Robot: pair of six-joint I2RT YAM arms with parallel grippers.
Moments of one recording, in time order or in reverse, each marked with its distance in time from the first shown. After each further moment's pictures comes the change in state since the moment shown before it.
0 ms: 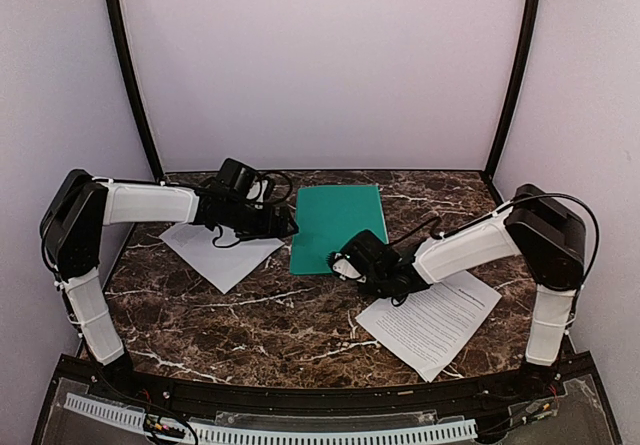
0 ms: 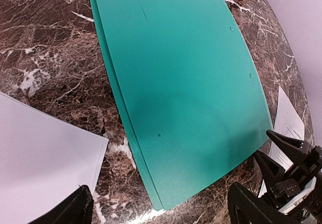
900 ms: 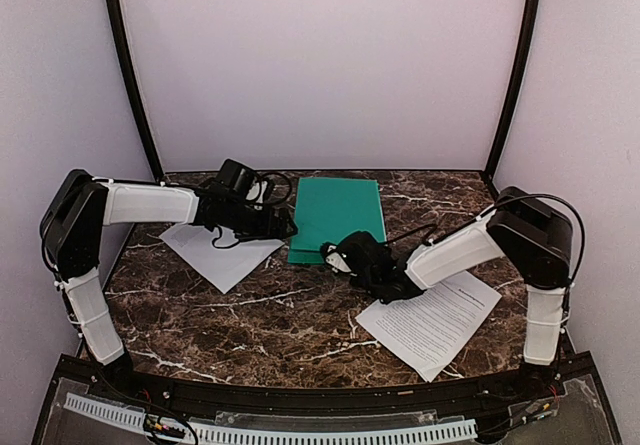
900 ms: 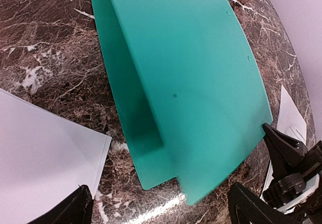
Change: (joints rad) left arm 0.004 0.000 -0.006 -0.002 -0.005 0.005; right arm 0.006 0.082 -0.002 0.279 0.118 -0.087
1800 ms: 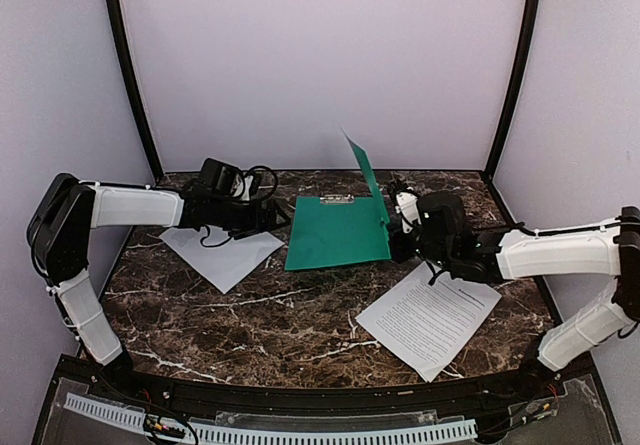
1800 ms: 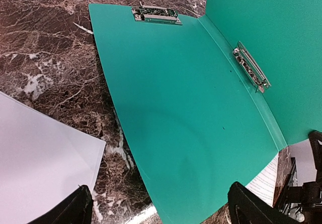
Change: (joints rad) left arm 0.068 -0.071 -0.098 0.134 0.130 -0.062; right arm -0.142 -0.579 -0.264 -0.018 -0.384 0.718
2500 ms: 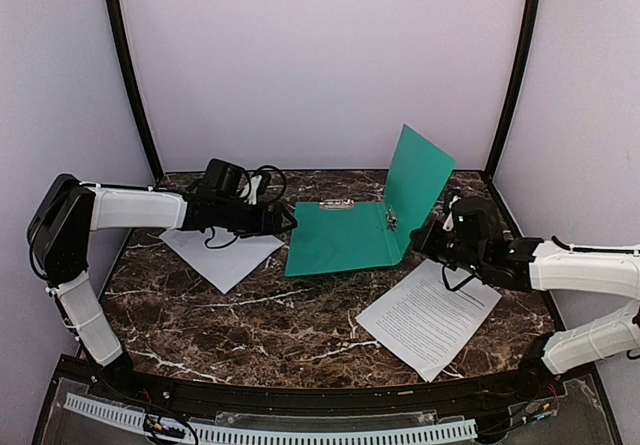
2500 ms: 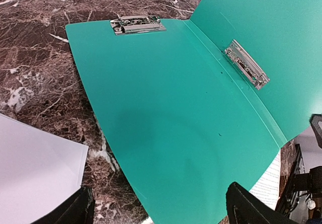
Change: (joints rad) left arm -0.042 -0.006 0.002 0.017 -0.010 0.068; right arm -0.108 -0.230 -0.137 -0.099 -0.148 0.773
